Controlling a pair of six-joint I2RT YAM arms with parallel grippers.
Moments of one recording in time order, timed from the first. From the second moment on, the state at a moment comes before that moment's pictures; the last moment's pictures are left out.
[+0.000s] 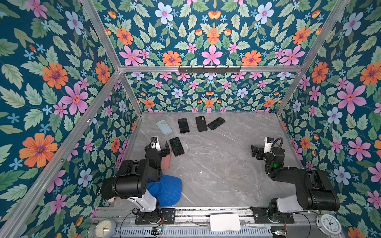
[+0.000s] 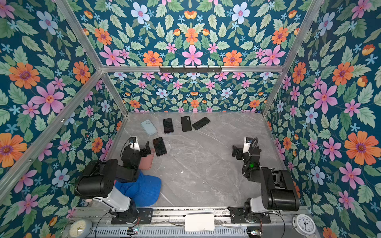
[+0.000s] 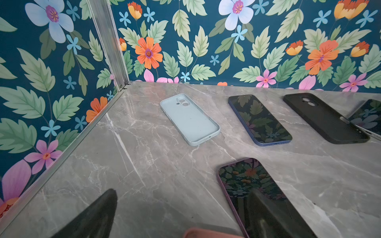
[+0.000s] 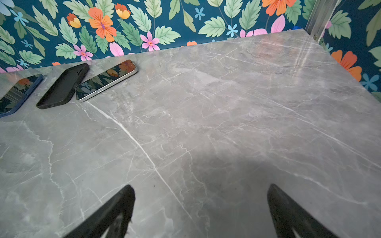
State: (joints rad) left arm 0.00 1.62 0.30 1.12 -0.09 -0.01; right arm -0.09 1.44 0.32 0.74 -0.17 0.09
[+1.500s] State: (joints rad) left arm -0.06 1.46 0.39 0.94 -0.27 -0.01; right arm 0.03 1.26 0.52 0.44 0.07 0.12
